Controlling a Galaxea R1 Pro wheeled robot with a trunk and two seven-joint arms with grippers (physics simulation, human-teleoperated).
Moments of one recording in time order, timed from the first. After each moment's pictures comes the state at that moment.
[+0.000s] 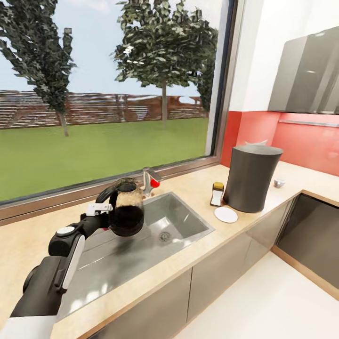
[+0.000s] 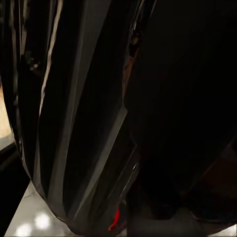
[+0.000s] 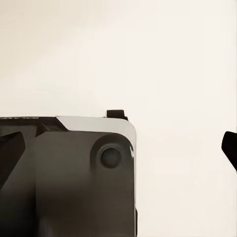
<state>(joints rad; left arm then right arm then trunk) -0.50 0.08 0.04 -1.49 0.00 0.70 -0.11 -0.18 0.00 0.11 -0.04 -0.10 -0.14 -0.05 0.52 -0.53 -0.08</state>
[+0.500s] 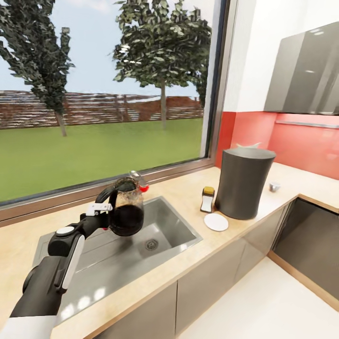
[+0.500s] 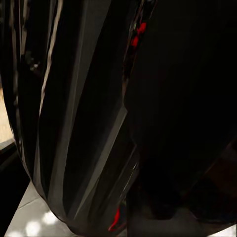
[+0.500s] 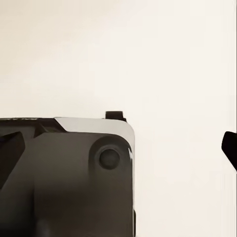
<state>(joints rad) -0.50 0.08 0.04 -1.49 0.00 0.70 -0.11 -0.18 -0.01 0.11 -0.03 -0.10 -0.15 -0.05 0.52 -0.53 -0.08</state>
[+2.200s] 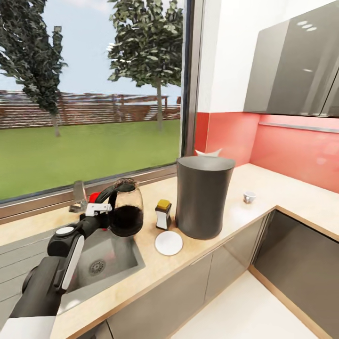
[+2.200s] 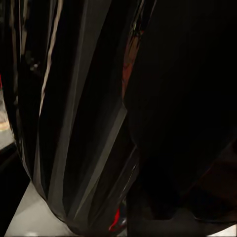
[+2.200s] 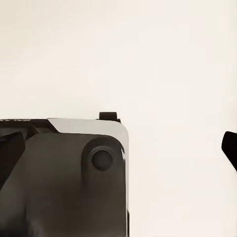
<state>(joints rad) -0.50 0.08 0.05 -1.49 0.00 0.71 -0.11 -0.18 -0.02 0.11 -0.03 -0.10 -0.15 -0.05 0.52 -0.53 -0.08</state>
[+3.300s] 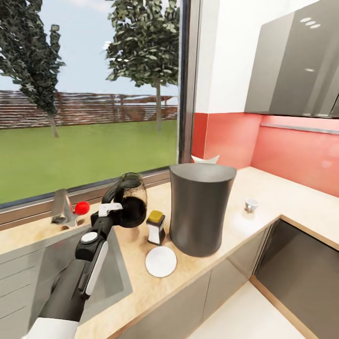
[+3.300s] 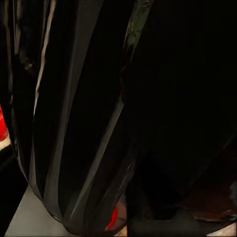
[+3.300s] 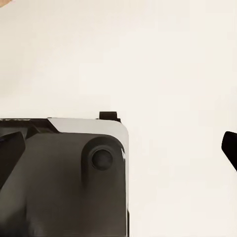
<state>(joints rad) -0.49 -0.04 -0.05 -1.42 0.00 0.47 0.20 -0.18 -0.02 0.11 -0.03 -0.10 -0.15 -0.05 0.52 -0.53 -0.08</state>
